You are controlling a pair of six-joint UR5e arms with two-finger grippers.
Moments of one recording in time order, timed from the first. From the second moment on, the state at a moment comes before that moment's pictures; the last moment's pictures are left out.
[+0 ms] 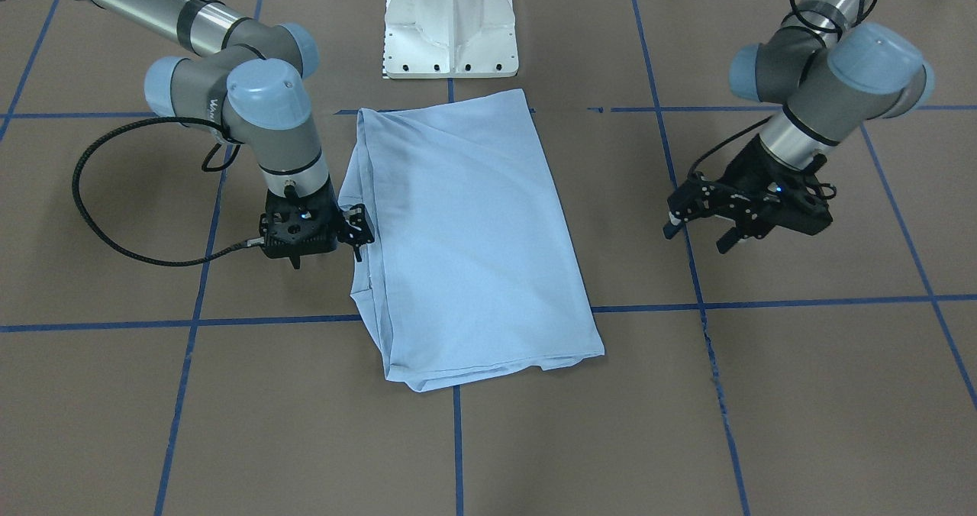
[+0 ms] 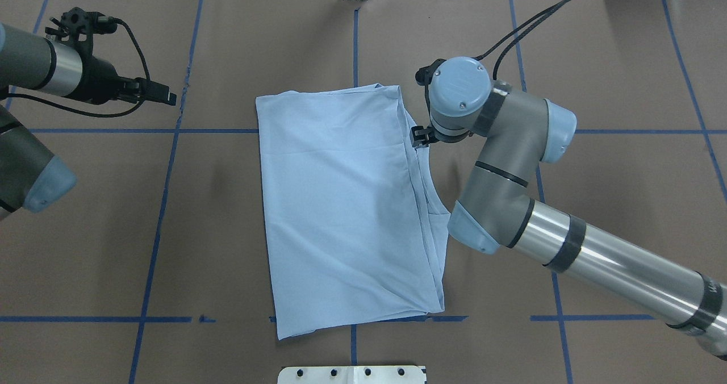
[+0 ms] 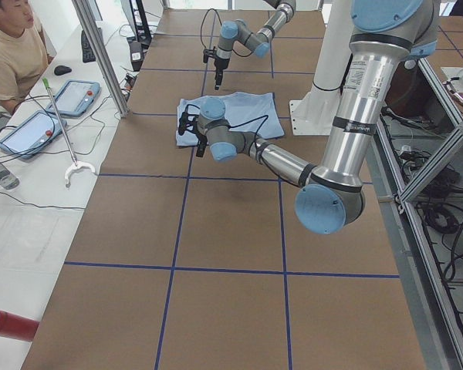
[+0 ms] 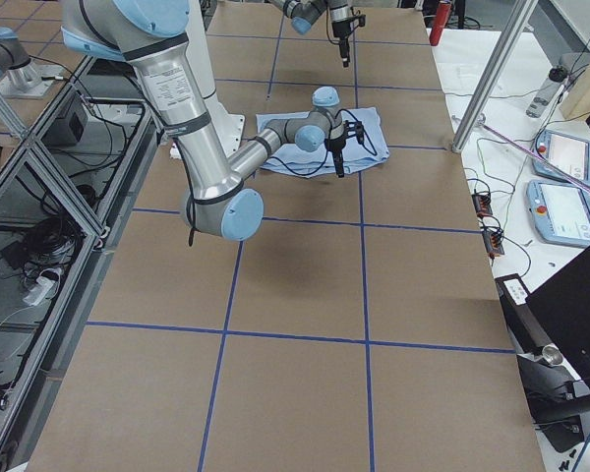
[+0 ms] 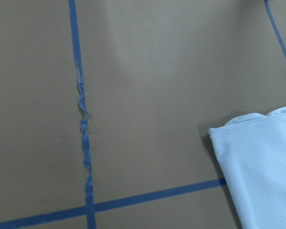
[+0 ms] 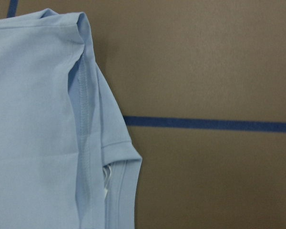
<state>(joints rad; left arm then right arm) -0.84 -1.78 -1.76 -2.31 -2.09 -1.14 0.60 -1.12 1.67 -1.23 1.78 1.17</state>
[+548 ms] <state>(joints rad) -0.47 -1.67 -2.01 -2.32 -1.80 -1.60 0.34 -1.36 1.95 -1.11 1.54 1.62</state>
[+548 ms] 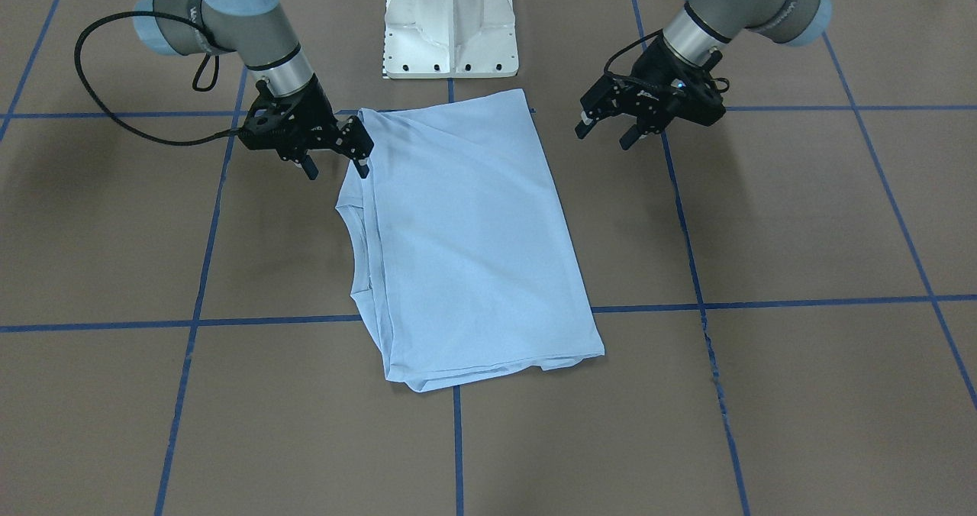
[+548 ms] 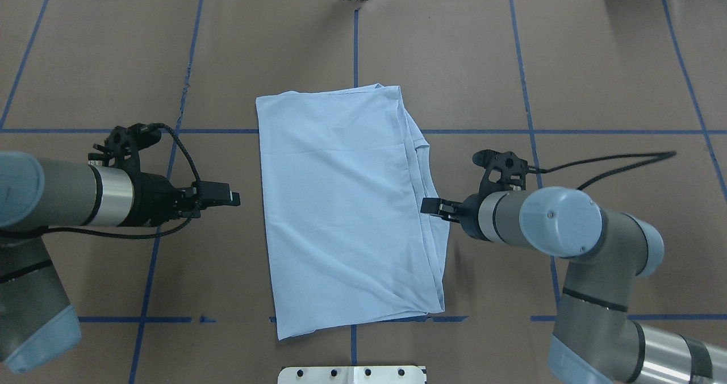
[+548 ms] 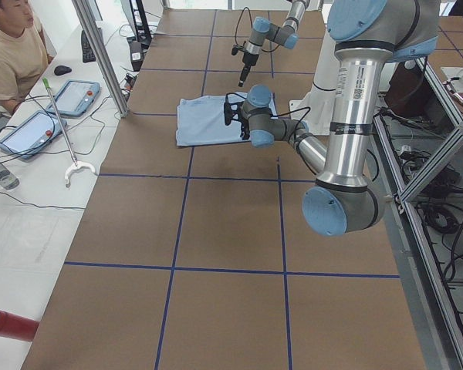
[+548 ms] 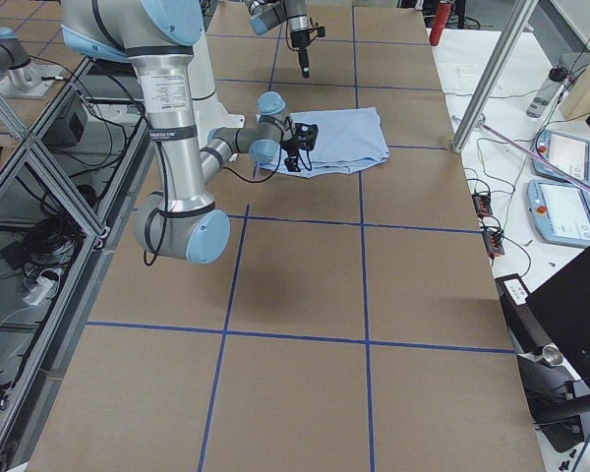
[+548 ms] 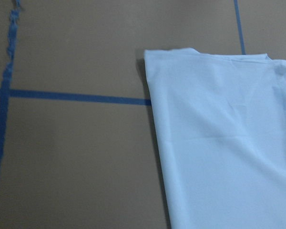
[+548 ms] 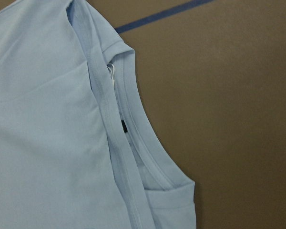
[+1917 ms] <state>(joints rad) 0.00 -1.76 -1.96 -2.13 -1.19 -2.02 0.23 -1.42 1.99 -0.98 1.40 1.75</state>
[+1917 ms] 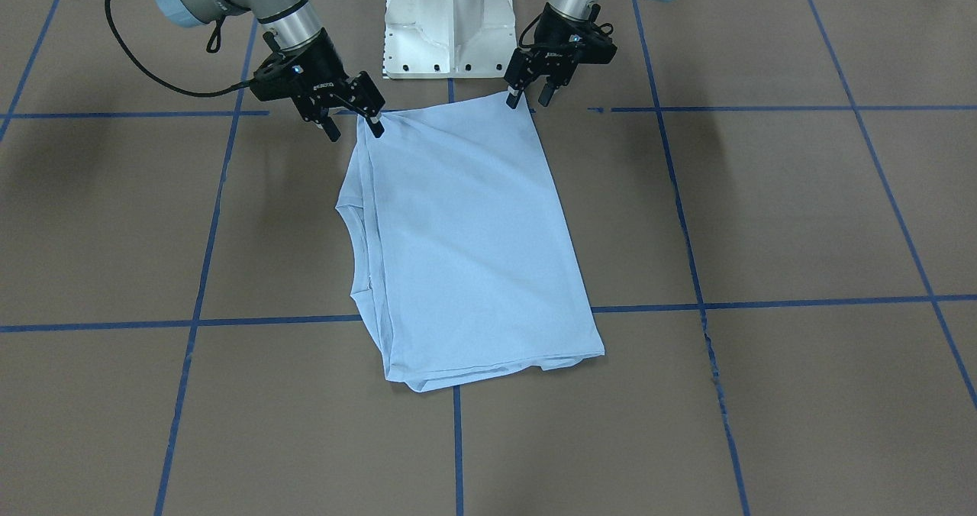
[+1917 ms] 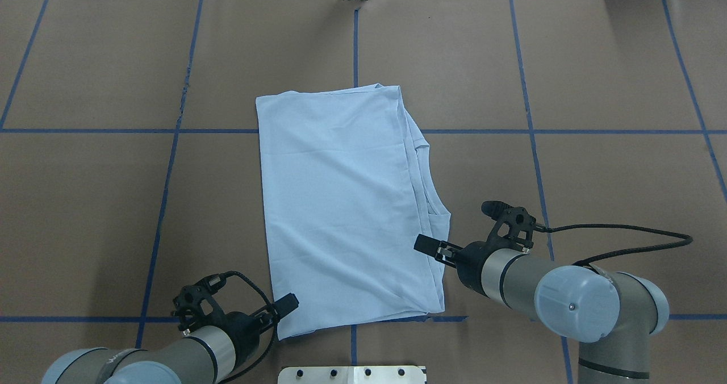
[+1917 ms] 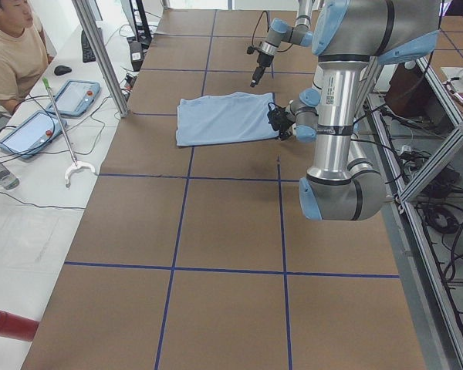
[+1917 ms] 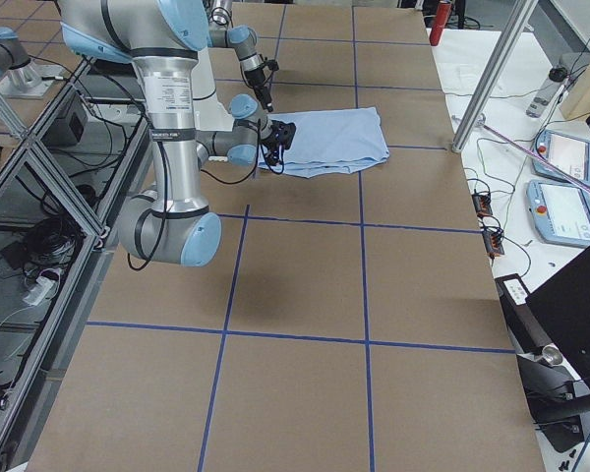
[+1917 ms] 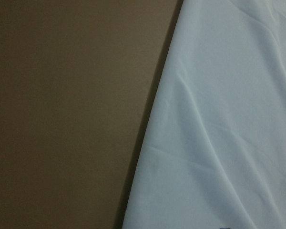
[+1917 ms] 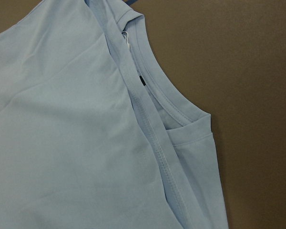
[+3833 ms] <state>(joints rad) 0.04 -1.80 -1.92 -2.13 -1.16 -2.06 0.22 -1.42 1.99 -0.98 1.39 1.75</state>
